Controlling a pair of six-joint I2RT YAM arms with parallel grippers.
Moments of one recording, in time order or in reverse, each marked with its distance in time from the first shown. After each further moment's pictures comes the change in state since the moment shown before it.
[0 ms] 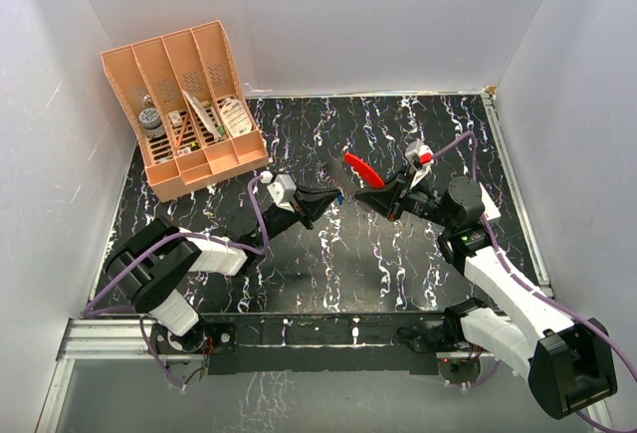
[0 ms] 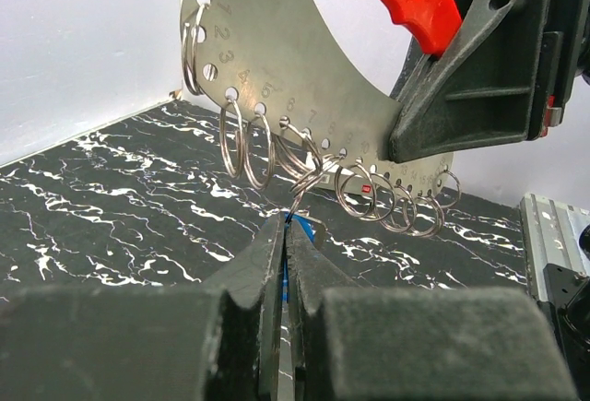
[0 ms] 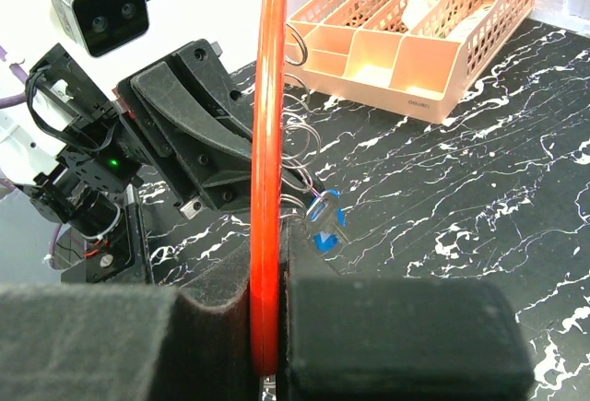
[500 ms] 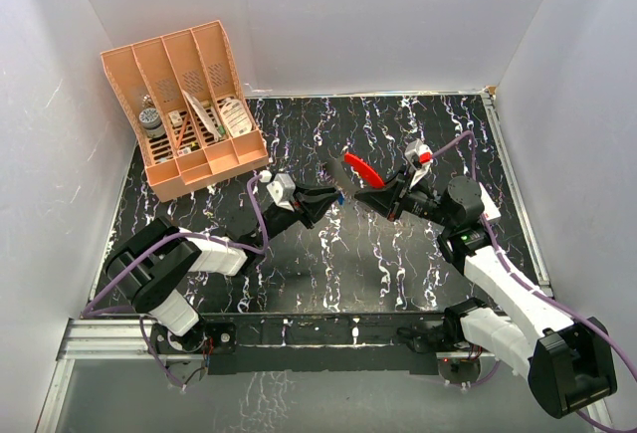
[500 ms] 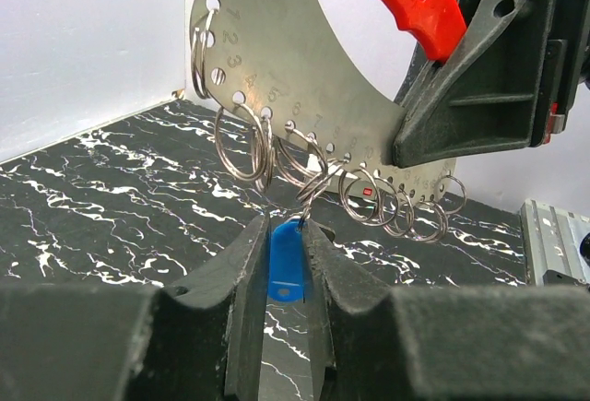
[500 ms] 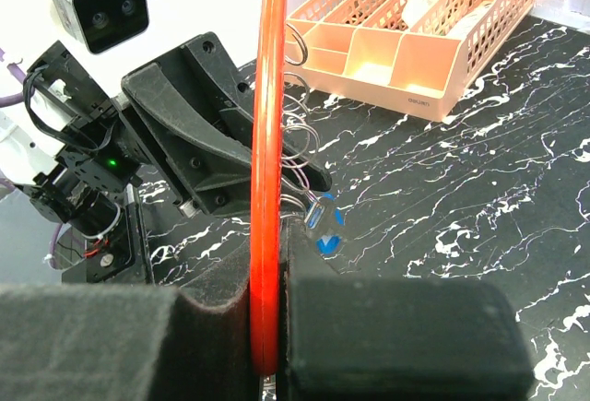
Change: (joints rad) left arm 0.000 0.000 0.000 0.000 -0.018 -0.013; right arm 0.000 0.005 0.002 -0.006 0.001 0.000
